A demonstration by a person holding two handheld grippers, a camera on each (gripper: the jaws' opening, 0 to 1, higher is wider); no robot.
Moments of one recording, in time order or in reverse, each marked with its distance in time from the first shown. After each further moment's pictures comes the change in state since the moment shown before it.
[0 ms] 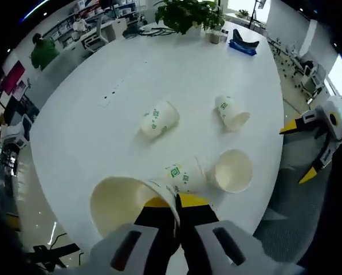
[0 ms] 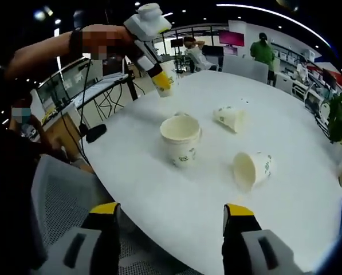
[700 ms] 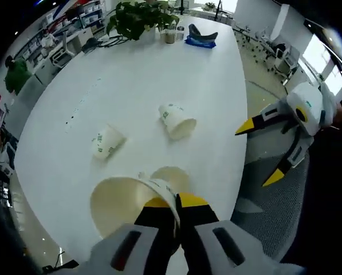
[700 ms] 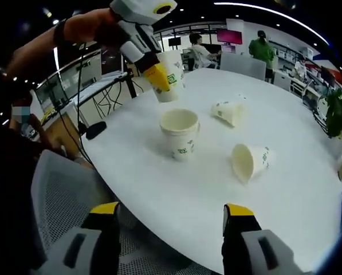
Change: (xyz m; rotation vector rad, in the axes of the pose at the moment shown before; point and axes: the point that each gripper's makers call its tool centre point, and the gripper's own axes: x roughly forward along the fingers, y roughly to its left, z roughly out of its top) left arm 0.002 -0.102 0.021 0.178 0.036 -0.148; right arm -0.011 0.000 -0.014 0.011 0.010 -0.010
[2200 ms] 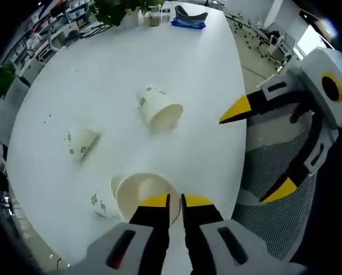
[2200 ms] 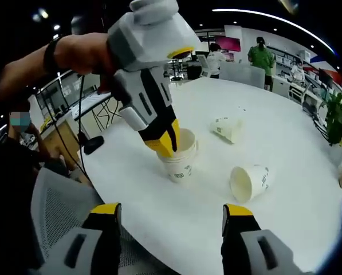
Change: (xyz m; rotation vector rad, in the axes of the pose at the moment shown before) left arm 0.050 -0.014 -0.011 0.050 0.092 -0.037; right arm 0.014 -0.008 0.040 0.005 -0.067 -0.001
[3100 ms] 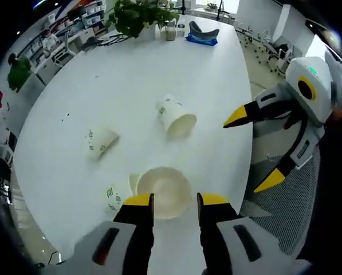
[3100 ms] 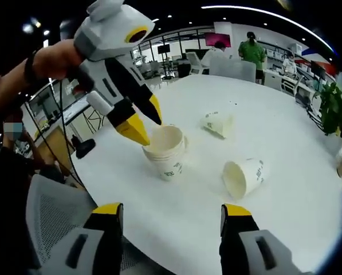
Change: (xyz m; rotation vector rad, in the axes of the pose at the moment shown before) left arm -0.026 0.011 -0.001 -0.052 -0.136 0.080; right arm 0.007 -0.014 -0.007 0.065 0.008 -0.046
